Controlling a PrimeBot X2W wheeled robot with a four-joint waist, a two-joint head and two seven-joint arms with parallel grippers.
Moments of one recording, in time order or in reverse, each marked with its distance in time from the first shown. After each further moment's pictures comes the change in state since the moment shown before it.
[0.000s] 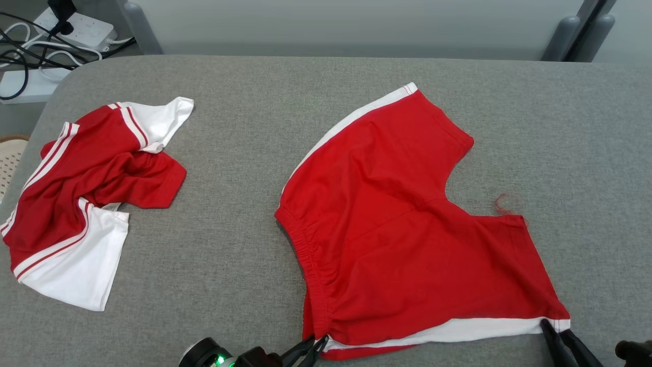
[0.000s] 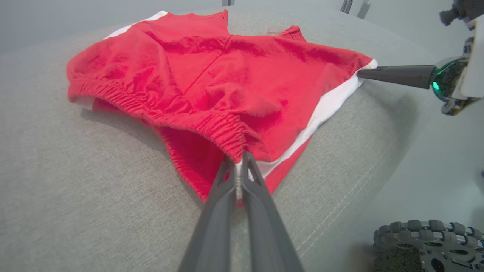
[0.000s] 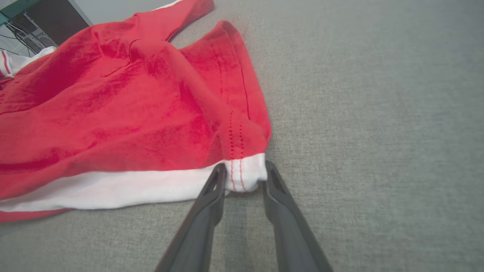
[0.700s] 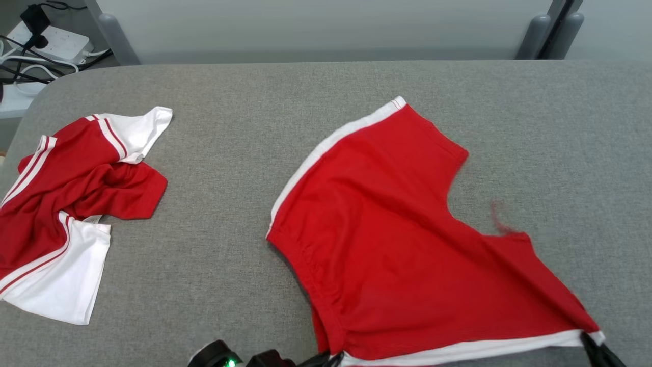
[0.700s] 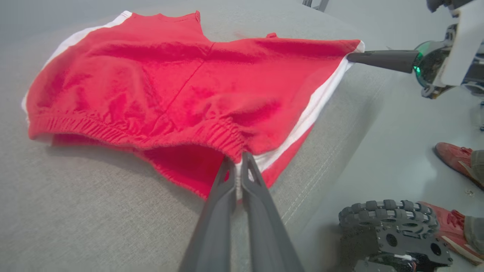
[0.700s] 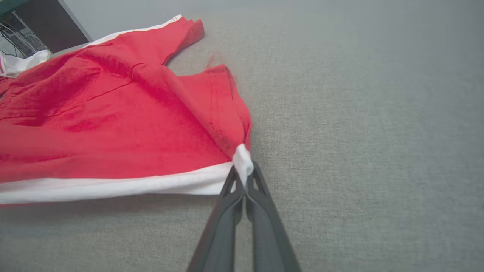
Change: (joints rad) left arm 0.005 0.064 -0.056 -0.171 -0.080 0.000 0.170; right arm 0.120 -0.082 -0.070 -0.143 -0.017 0.000 0.000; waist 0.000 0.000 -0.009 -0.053
